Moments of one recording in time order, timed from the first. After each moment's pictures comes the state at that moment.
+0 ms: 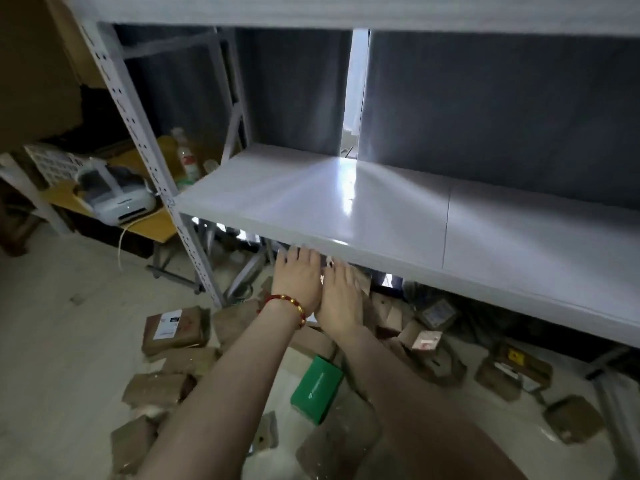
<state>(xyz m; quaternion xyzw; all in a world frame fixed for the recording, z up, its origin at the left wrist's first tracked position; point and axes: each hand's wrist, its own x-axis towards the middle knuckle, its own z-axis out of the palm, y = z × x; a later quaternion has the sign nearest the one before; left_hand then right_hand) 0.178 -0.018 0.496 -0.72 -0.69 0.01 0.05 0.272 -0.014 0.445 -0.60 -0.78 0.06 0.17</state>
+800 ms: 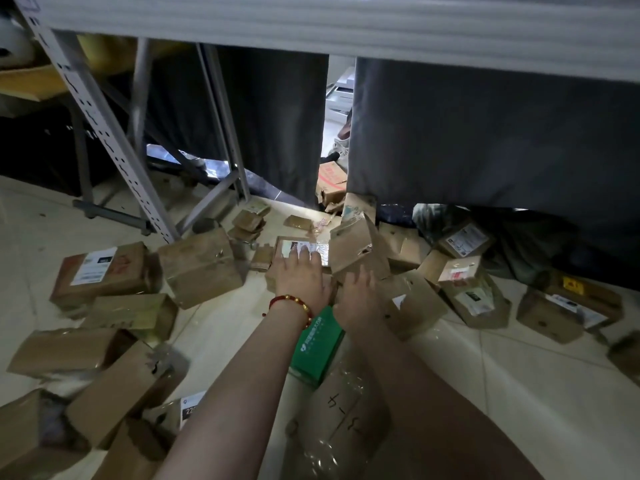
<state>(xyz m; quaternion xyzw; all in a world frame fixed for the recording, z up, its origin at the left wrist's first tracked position) 0.192 0.011 0.101 -0.72 -0.69 0.03 -0.01 0.310 0.018 0.050 -0.71 -0.70 0.12 0.03</state>
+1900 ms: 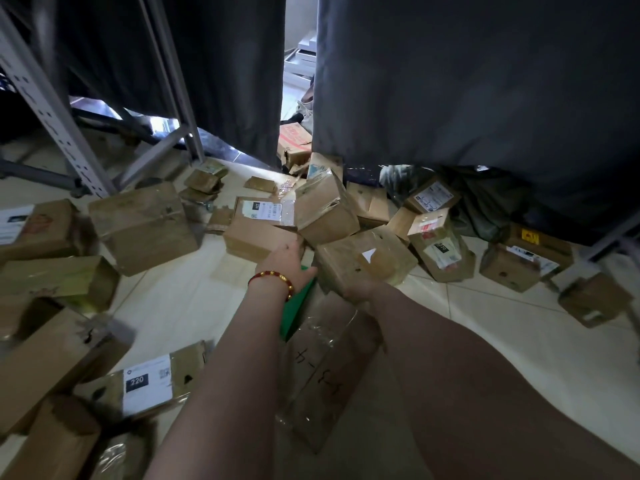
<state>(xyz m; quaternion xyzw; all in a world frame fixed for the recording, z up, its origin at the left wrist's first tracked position) 0.220 -0.002 0.008 -0.69 -0.68 -0.05 -0.23 0.400 0.015 -0.044 -0.75 -0.48 0.46 -0.01</state>
